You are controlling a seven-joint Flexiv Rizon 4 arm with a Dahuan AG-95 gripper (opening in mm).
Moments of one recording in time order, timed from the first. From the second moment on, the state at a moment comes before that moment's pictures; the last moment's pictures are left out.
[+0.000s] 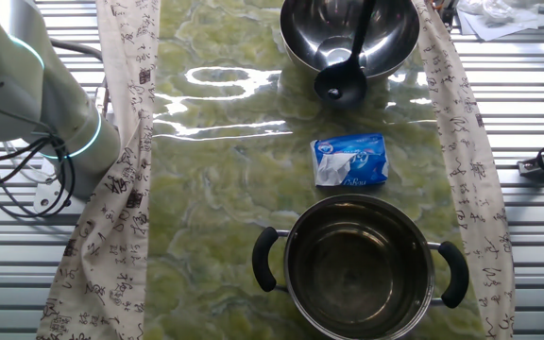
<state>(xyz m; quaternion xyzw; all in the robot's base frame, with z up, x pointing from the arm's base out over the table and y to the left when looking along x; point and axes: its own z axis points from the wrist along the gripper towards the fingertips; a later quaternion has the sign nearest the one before) 0.512 0.153 0.329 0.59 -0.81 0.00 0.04</state>
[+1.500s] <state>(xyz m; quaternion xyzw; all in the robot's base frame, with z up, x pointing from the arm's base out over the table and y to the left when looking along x) 0.524 0.084 0.349 0.69 -0.72 -0.01 0.06</state>
